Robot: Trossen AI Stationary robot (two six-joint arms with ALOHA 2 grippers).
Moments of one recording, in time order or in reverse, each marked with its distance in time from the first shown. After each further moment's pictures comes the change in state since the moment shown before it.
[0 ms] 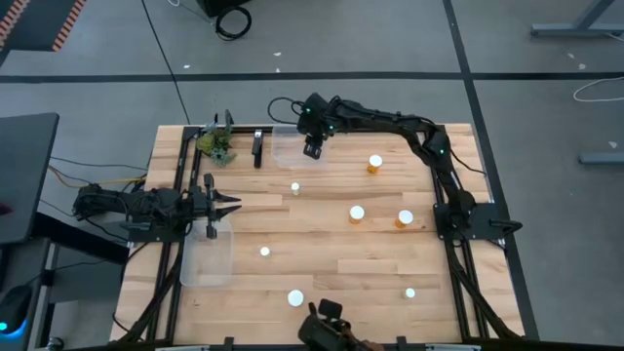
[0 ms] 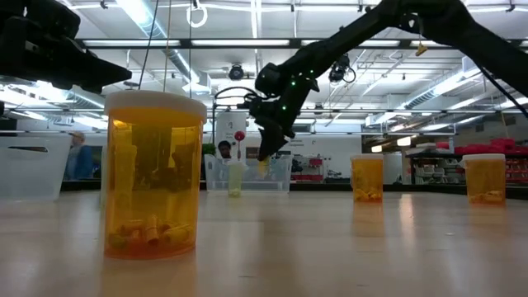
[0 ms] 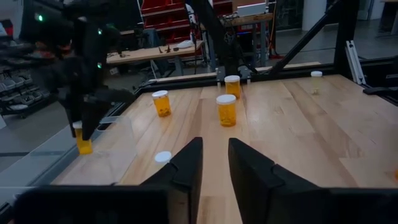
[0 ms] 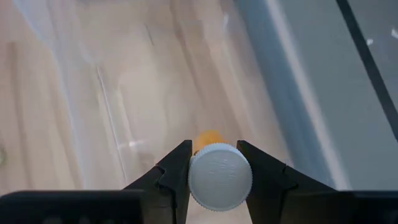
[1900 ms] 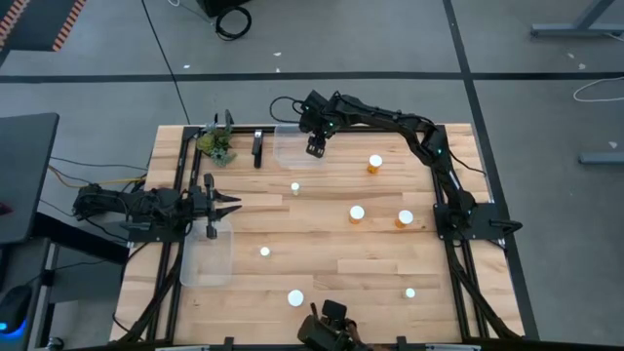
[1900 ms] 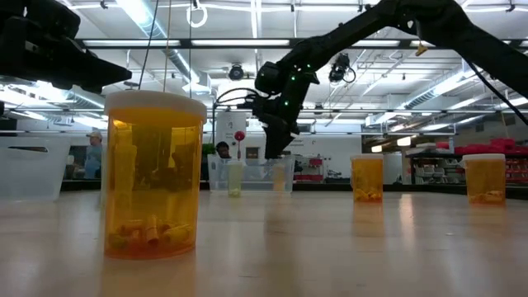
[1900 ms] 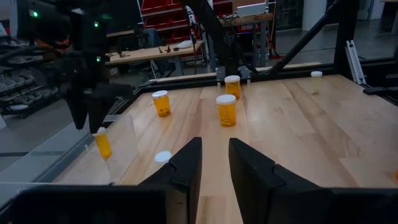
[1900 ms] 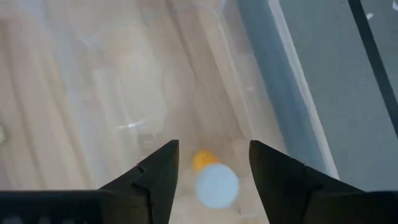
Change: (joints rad) left arm 0.000 0.000 0.000 0.000 0.000 0.000; right arm 0.002 0.011 0.100 -0.171 0.032 0.011
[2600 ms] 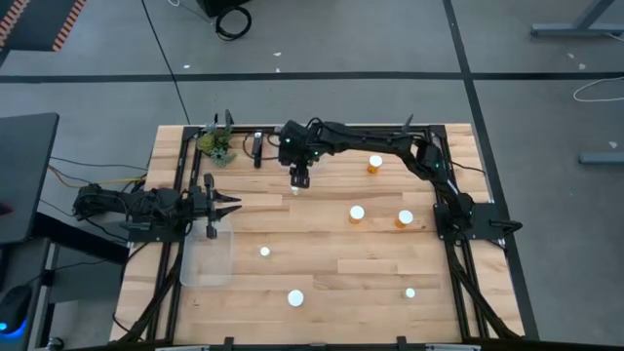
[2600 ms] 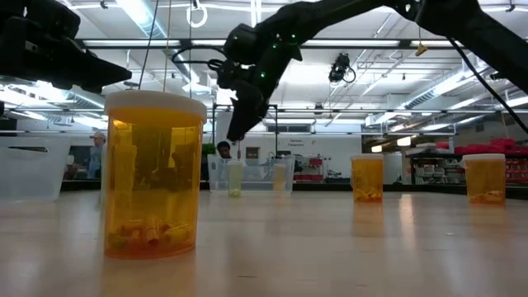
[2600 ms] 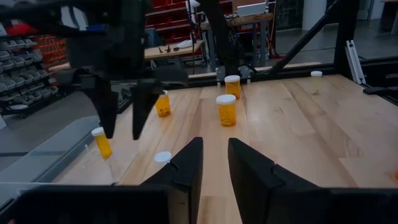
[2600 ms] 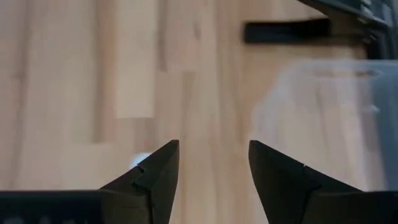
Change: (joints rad) left arm 0.000 0.000 0.000 0.000 0.000 0.000; right arm 0.244 0.000 0.049 0.037 -0.057 -0.029
